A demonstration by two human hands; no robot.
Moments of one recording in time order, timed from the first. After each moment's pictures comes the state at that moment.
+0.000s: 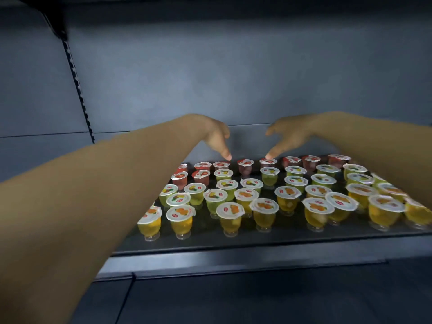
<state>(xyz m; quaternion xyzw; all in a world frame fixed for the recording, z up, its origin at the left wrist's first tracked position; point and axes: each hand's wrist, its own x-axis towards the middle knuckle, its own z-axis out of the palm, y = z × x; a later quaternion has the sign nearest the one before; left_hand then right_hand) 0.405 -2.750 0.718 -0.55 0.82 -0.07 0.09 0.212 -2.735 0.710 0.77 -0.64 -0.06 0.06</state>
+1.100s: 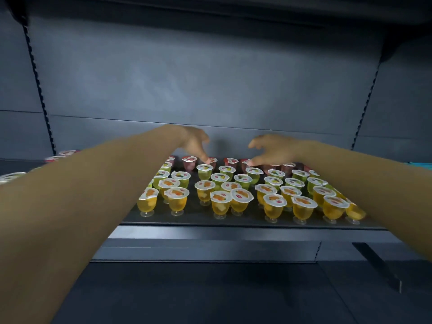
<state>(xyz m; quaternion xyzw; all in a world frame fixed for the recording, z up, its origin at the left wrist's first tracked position) 0.278 -2.696 0.698 -0.57 0.82 -0.01 0.00 0.055 -2.668 0.689 0.80 -0.60 0.03 0.04</state>
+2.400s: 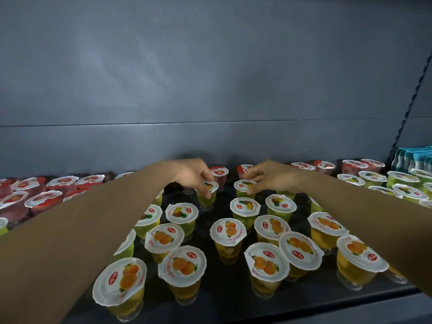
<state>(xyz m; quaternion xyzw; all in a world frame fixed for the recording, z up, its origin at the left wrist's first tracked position) 0.298 -2.902 0.610 -0.45 0.88 0.16 0.02 0.076 -2.854 0.594 0.73 -0.62 0.16 -0.22</state>
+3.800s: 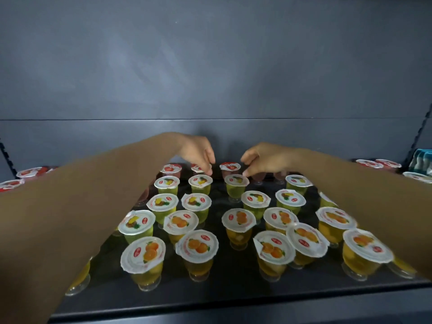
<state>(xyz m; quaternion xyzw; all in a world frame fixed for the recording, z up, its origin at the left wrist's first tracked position) 0.316 -2.880 0.657 -0.50 0.86 0.12 0.04 0.114 -2.840 0.636 0.79 -0.60 0.09 -0.14</state>
